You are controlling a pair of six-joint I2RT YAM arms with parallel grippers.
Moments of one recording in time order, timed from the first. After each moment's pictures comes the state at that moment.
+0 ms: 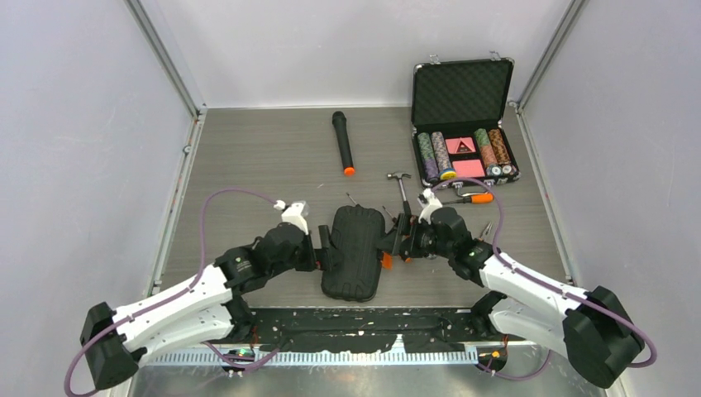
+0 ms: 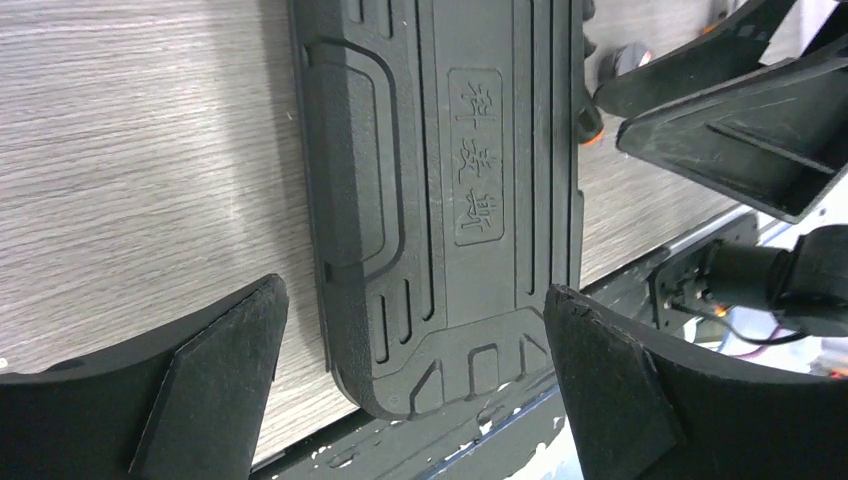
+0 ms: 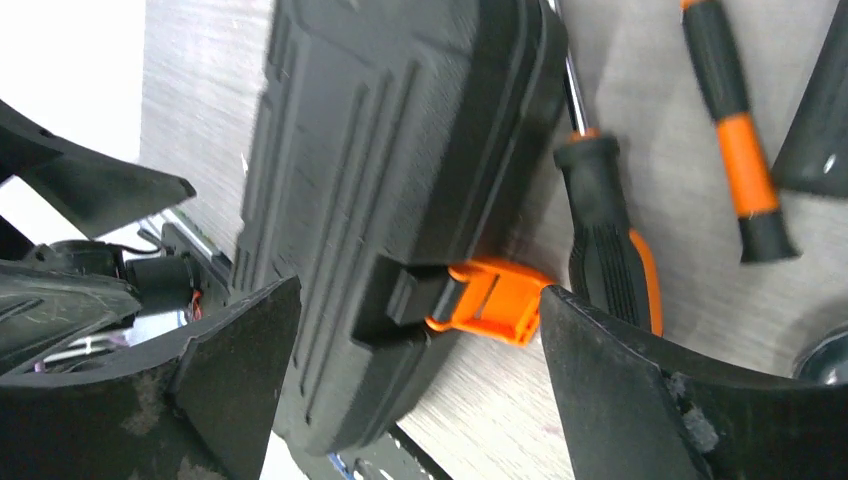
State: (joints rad) left arm -0.91 0.79 0.54 -0.39 -0.14 -0.83; right arm 0.64 0.98 0.40 0.06 -0.23 0.74
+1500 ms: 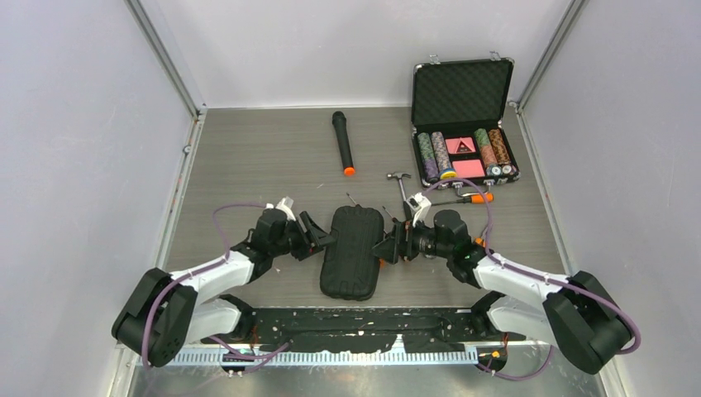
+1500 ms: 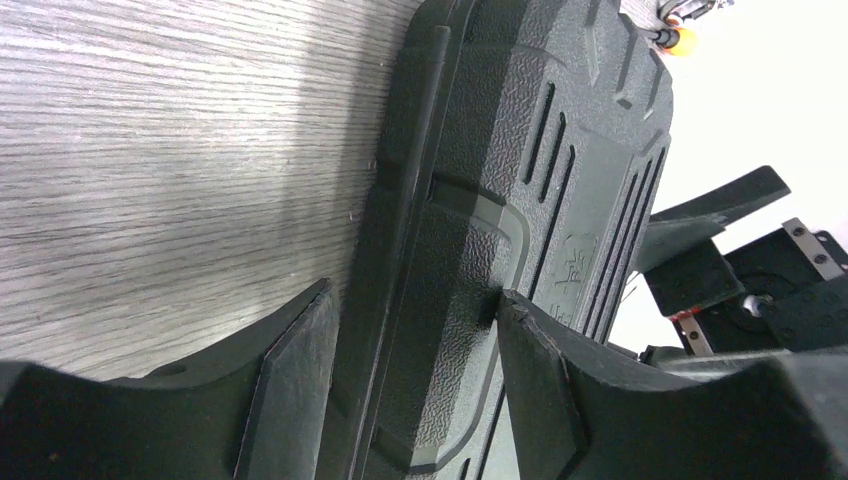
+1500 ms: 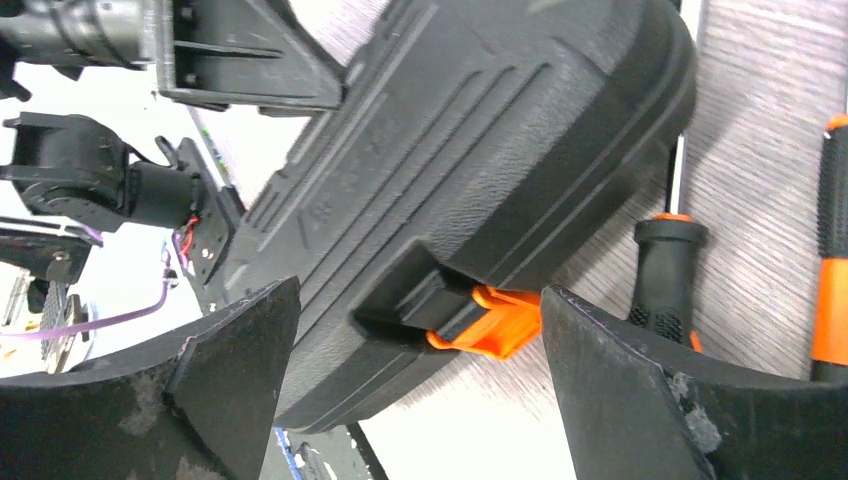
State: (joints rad) left arm -0.49 1.17 0.31 0.21 0.29 -1.02; right arm 0.59 1.07 0.27 0.43 -0.49 0.54
